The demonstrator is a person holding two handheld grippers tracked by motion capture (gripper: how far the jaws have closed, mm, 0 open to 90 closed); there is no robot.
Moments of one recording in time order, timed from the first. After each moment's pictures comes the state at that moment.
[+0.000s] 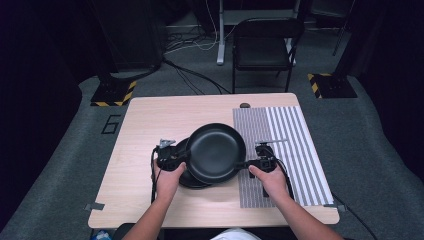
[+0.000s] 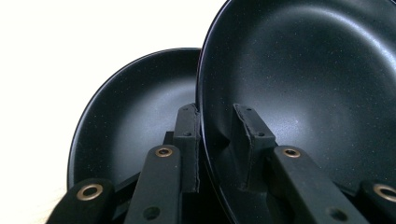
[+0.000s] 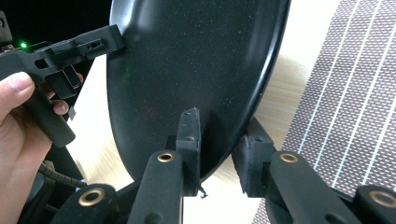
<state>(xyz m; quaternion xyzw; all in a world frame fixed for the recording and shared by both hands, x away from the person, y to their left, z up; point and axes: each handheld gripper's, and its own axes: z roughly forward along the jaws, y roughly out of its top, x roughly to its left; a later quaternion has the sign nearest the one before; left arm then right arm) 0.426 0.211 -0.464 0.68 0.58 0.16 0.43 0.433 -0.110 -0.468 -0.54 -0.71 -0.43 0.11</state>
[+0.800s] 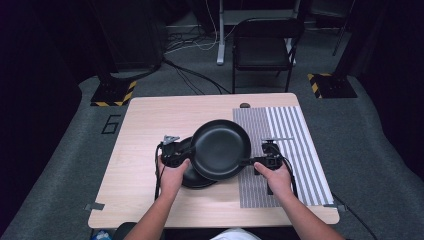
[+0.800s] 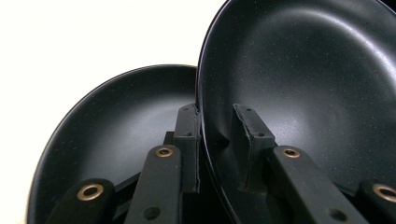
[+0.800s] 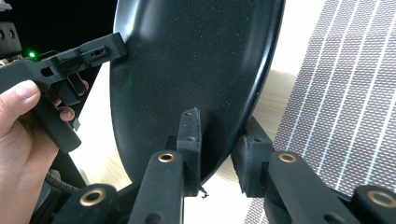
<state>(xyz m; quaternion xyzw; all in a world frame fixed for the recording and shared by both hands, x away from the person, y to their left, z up) 0.434 0.199 -0.457 0.67 0.57 0.15 0.45 0.435 -0.127 -0.460 -0.55 -0.69 -0.45 0.10</state>
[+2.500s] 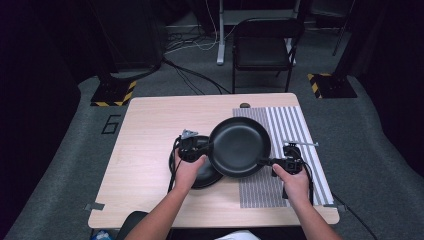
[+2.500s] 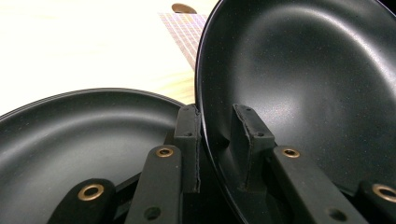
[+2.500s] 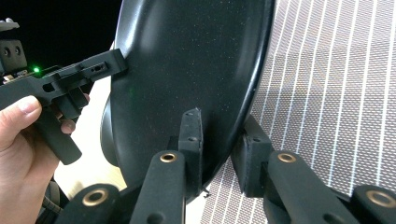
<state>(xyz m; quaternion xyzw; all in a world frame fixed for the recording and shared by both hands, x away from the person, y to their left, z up) 0.451 0.151 -0.452 0.71 0.51 0.12 0.48 0.413 -0.176 -0.451 -0.59 -0.65 -0.47 0.05</state>
